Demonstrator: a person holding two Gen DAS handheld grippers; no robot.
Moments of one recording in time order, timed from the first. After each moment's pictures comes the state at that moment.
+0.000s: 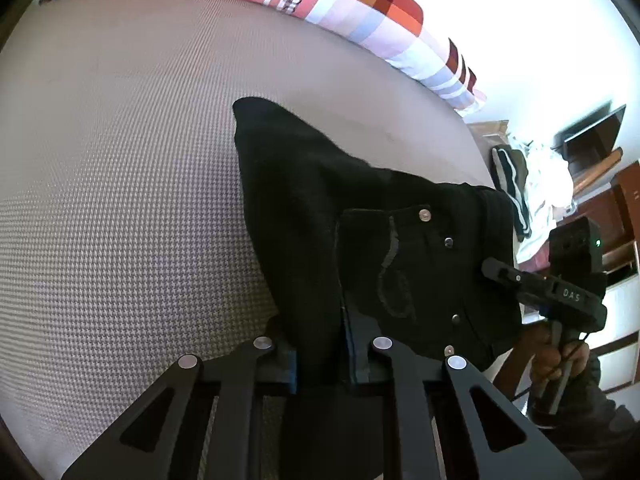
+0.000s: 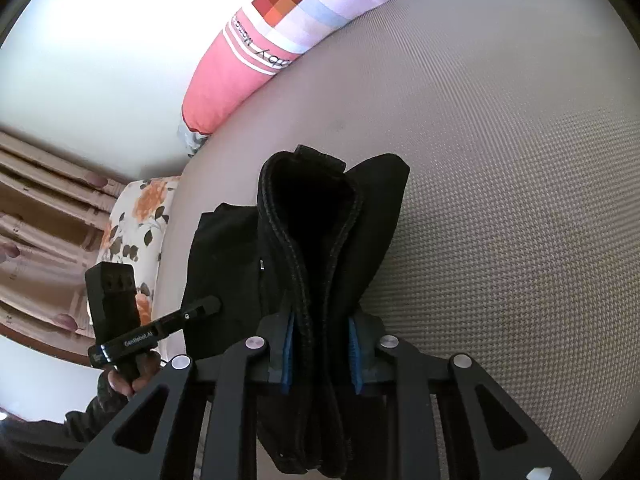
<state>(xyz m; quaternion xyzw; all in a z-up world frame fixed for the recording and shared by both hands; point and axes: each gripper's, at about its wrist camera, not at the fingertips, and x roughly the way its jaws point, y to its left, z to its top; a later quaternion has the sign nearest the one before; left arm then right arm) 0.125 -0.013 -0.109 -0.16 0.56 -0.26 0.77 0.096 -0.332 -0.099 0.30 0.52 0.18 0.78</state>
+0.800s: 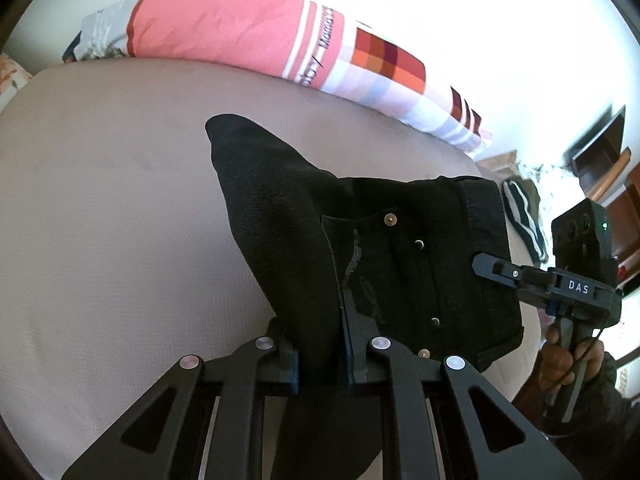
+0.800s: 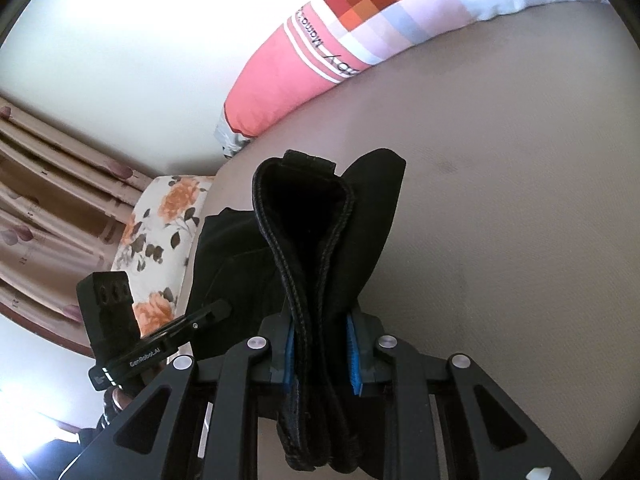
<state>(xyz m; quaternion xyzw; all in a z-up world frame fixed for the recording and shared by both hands) 0.132 0.035 -0.059 -0.14 0.49 -0.22 0.83 0.151 -0.271 -0.071 0.29 0.49 0.23 0.79</state>
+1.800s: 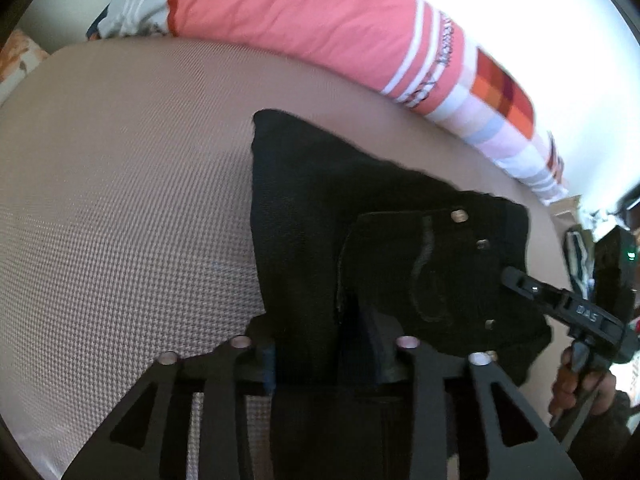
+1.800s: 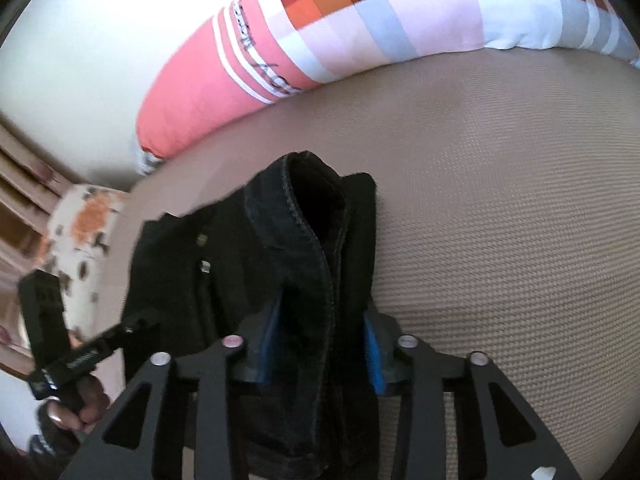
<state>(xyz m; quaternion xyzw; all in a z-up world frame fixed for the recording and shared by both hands) 0.255 0.058 -0.123 -0.15 0.52 -0.13 0.83 0.266 -0.253 -0.121 0.19 0.51 0.12 0.83</state>
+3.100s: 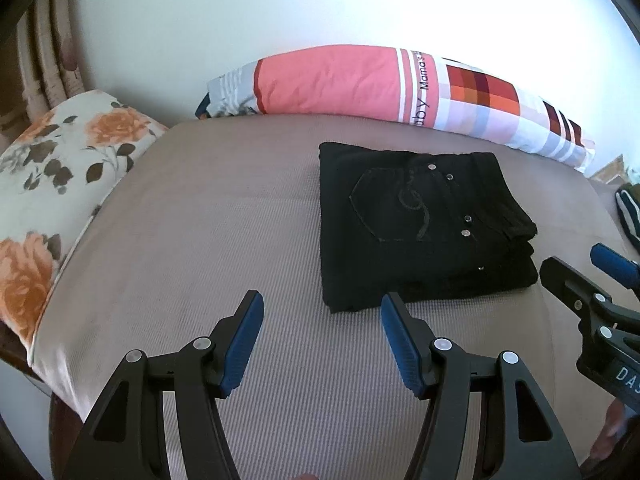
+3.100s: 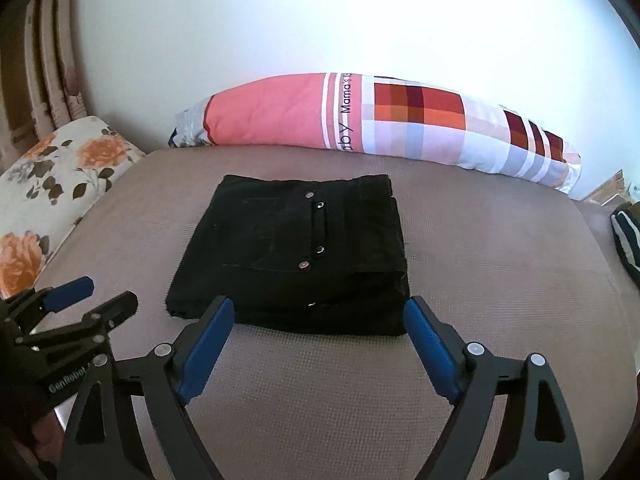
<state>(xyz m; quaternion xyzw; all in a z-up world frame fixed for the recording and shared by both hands) 0.067 0.033 -0.034 -0.01 0.43 0.02 0.90 0.083 -0.155 -0.017 -0.01 0.38 0.06 0.92</state>
